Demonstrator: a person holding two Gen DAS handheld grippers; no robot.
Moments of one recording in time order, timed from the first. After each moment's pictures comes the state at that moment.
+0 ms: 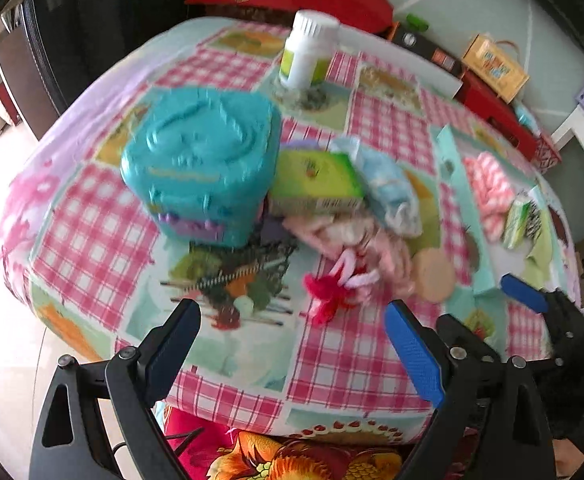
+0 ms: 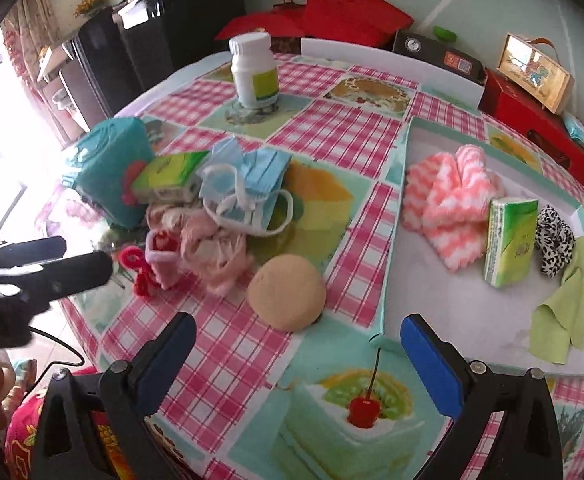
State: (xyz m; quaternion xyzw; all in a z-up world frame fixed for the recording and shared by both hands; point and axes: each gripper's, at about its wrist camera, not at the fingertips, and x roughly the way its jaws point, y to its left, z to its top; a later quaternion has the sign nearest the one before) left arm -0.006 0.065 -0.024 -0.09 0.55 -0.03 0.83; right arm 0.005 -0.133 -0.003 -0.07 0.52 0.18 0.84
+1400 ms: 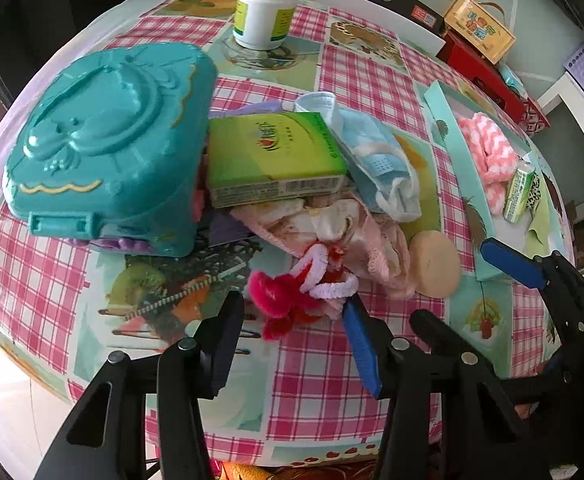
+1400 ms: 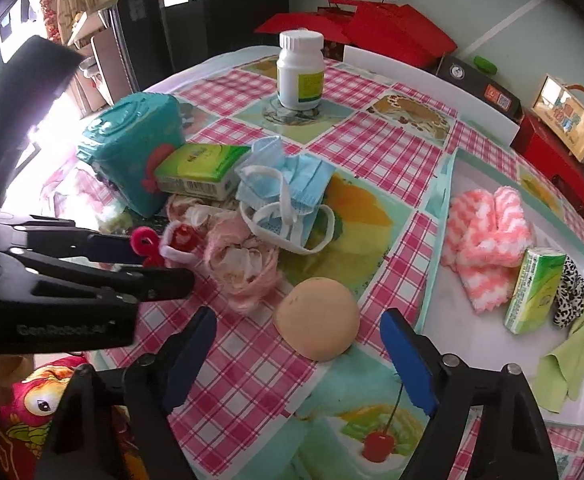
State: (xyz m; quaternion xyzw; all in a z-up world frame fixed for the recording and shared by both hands) left arm 0.029 0.041 -0.060 -0.08 0.59 -0.09 0.80; right arm 0.010 -0.108 -0.012 -0.12 0.49 0.22 0.83
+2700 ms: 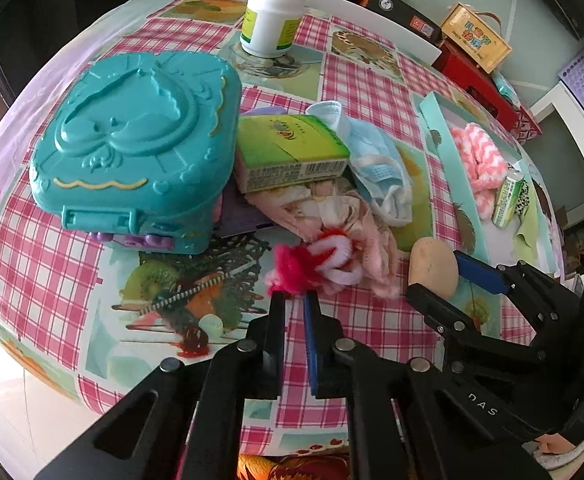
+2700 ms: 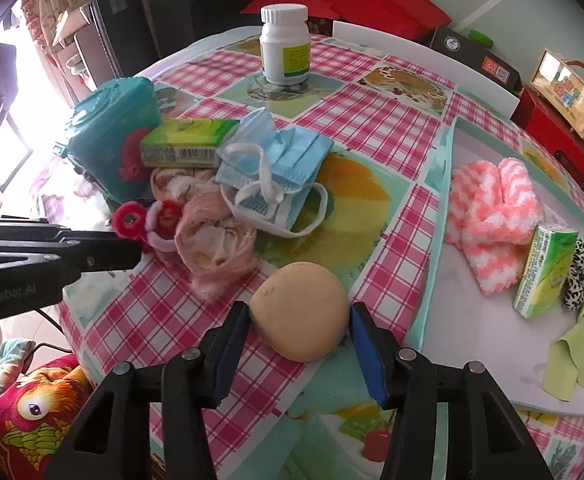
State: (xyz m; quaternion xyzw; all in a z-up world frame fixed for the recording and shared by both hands) left arm 0.021 0.051 -0.050 -0.10 0.58 -0.10 0.80; right arm 0.015 -0.112 -0.025 -0.11 0.52 0.21 0.82
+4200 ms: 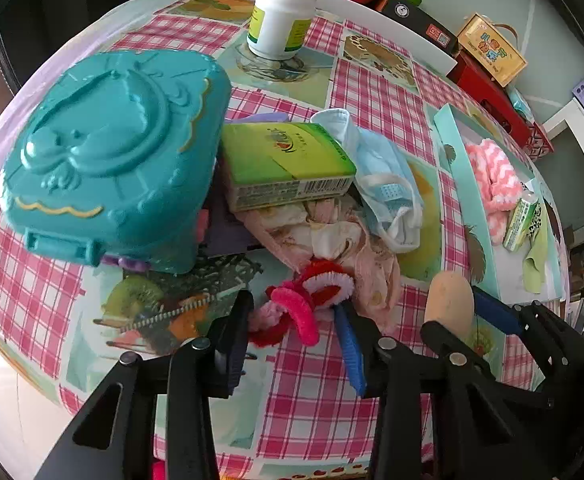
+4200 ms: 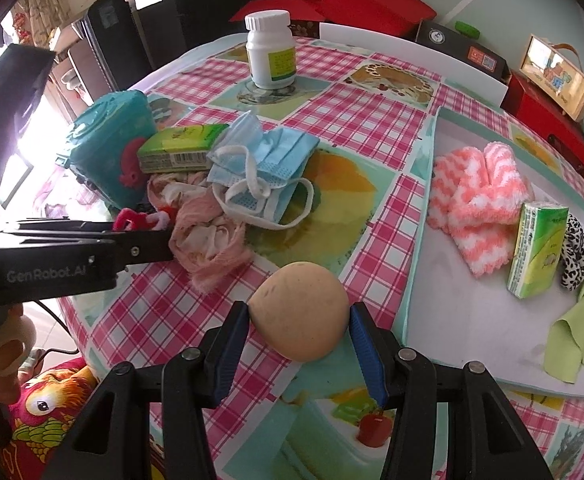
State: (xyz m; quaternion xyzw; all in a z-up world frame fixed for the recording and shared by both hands) left arm 0.032 0.047 -0.060 -0.11 0.57 -0.08 0.81; right arm 0.013 -0.122 -0.021 -0.08 0.53 0.20 0.82
